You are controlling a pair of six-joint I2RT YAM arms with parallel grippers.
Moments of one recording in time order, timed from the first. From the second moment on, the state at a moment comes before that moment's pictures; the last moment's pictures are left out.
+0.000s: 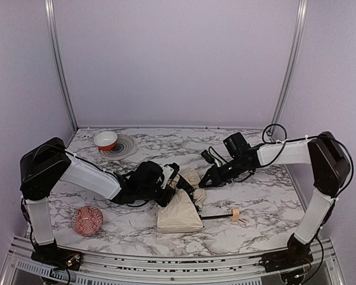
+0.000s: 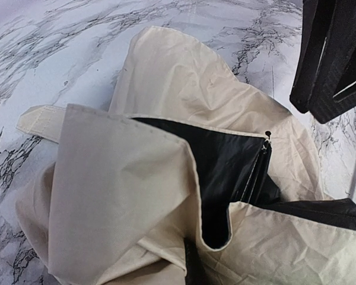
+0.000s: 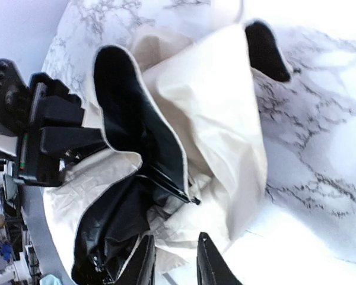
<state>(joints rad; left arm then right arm) -0.96 1.94 0.97 0.29 -0.04 -0.19 0.52 1.78 1.06 -0.33 -0.69 0.21</state>
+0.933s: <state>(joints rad) -0.96 1.94 1.00 0.28 -0.07 -0.17 0.68 1.97 1.10 -0.22 -0.91 0.31</state>
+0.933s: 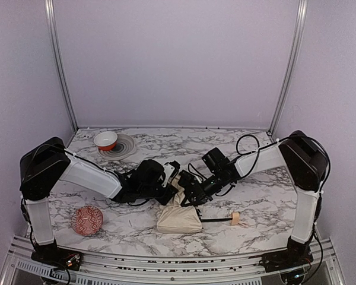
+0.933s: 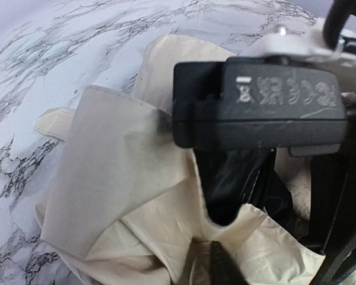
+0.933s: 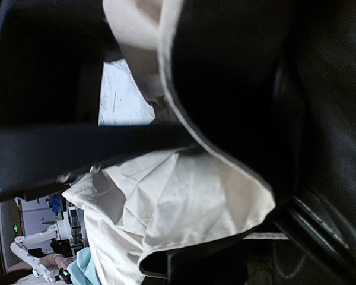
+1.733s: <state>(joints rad) -1.15 1.73 0.97 0.01 0.06 0.39 0.63 2.01 1.07 -0.17 -0.97 0.33</state>
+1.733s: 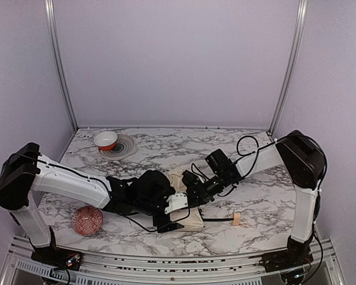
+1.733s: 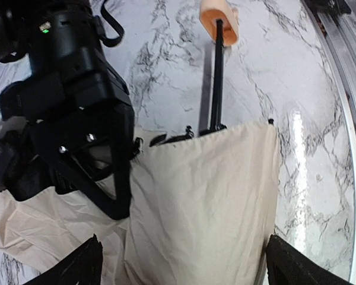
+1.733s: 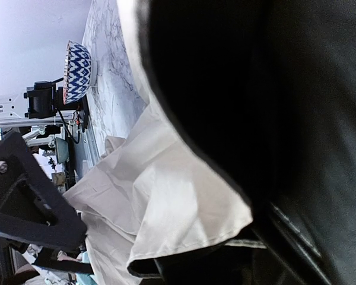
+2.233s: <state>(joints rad) -1.15 1.87 1.06 -0.10 0.14 0.48 0.63 2.01 1.09 -0.19 -0.93 0.33</state>
